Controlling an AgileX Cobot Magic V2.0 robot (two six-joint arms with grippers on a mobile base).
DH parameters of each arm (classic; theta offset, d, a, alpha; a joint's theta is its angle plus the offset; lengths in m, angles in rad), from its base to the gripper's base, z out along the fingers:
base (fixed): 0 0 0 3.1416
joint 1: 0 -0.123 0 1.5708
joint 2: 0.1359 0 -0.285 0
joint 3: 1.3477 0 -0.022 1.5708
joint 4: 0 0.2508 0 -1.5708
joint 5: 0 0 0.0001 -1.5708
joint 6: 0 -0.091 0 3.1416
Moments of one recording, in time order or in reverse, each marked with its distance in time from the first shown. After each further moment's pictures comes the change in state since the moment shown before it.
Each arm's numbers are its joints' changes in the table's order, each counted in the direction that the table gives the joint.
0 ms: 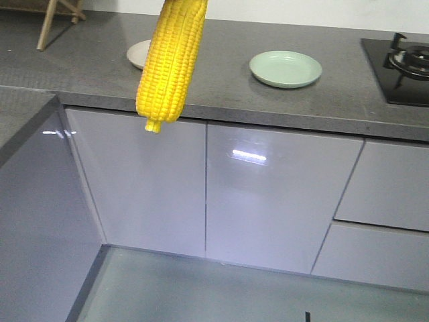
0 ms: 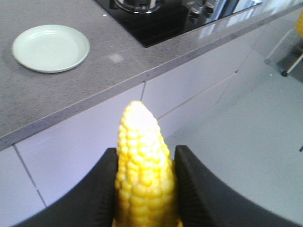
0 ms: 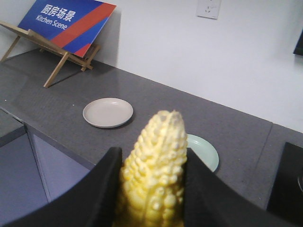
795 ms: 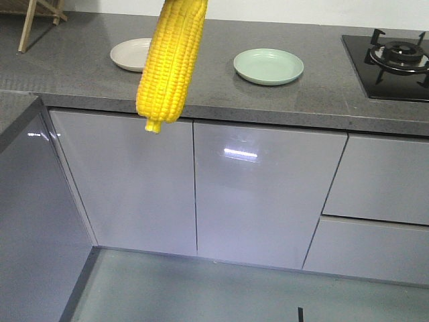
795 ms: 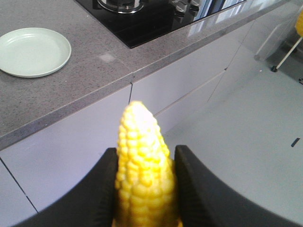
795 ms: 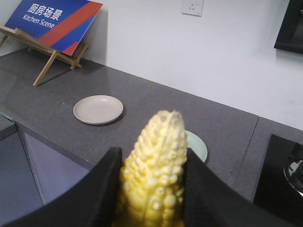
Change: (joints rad) left arm 0.000 0.000 0.000 -0.001 0.001 0.000; right arm 0.000 0.000 0.000 0.000 0.000 0.000
